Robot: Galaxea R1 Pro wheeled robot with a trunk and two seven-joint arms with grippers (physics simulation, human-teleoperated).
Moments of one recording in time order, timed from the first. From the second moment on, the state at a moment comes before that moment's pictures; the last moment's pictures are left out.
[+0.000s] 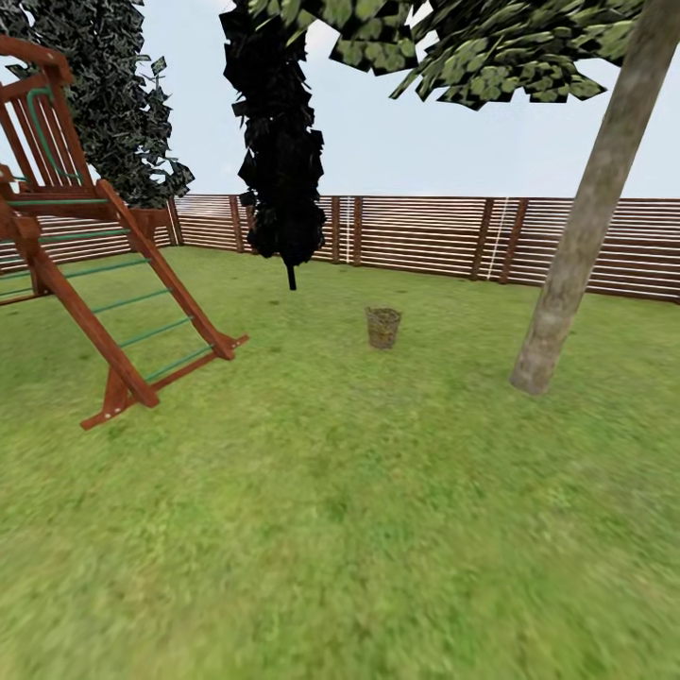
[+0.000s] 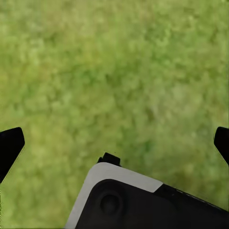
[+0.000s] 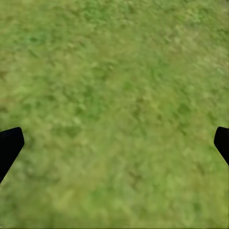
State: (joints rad) left arm -0.01 0.07 0.05 -0.43 0.39 -0.19 0.00; right arm -0.22 -0.10 -0.01 -0.13 -0.05 -0.58 -0.17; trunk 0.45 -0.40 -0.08
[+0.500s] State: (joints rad) left arm -0.01 0.07 0.05 -0.43 0.39 -0.19 0.00; right arm -0.22 -0.10 -0.01 -0.13 -0.05 -0.58 -0.17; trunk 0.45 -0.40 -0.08
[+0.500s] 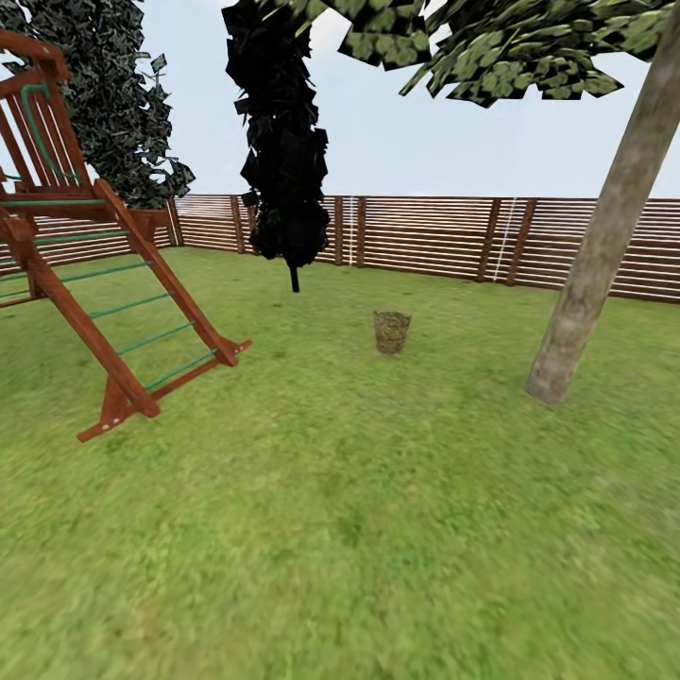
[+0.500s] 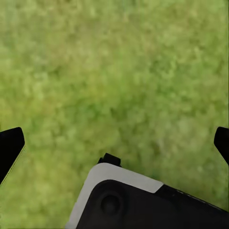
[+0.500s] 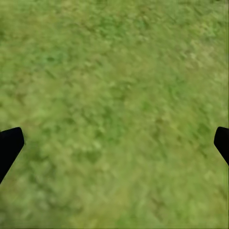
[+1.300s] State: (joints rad) left arm -0.01 0.07 0.05 -0.43 0.39 -0.19 0.00; right arm -0.22 -0.10 -0.01 -0.13 -0.05 -0.58 -0.17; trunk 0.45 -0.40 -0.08
